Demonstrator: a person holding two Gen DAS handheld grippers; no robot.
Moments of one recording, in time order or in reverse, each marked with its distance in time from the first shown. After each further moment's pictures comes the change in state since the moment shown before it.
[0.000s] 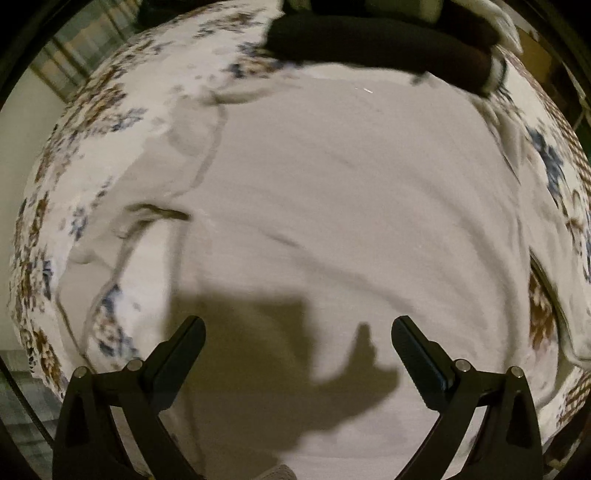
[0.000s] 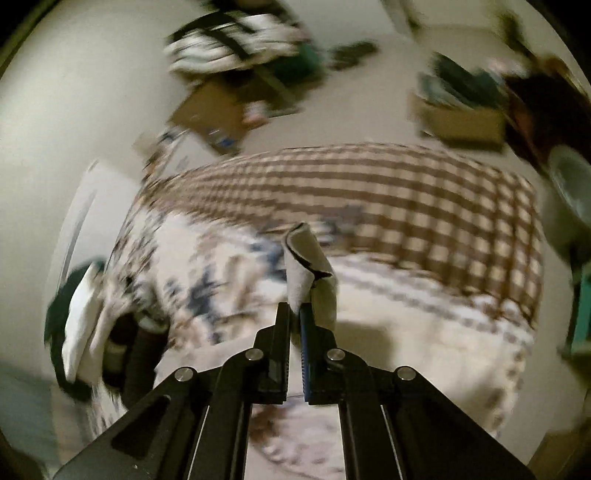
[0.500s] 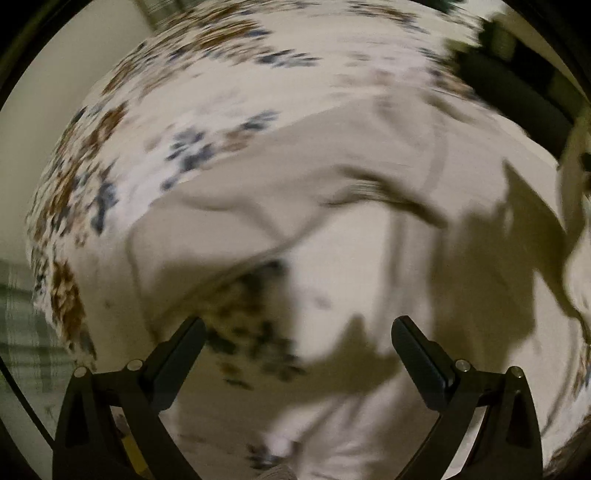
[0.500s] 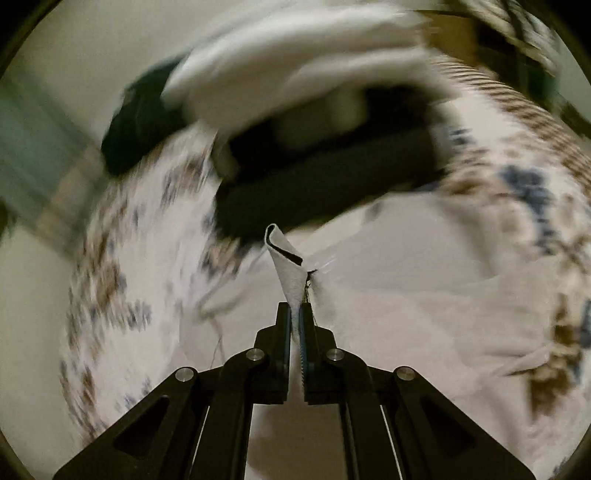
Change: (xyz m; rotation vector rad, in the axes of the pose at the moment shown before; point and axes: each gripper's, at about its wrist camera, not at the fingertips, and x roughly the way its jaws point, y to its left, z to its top) left arm 0.026 0.170 -0.018 -0.324 0.044 0.100; right arm 0.138 0.313 -0.283 -0.770 0.370 0.213
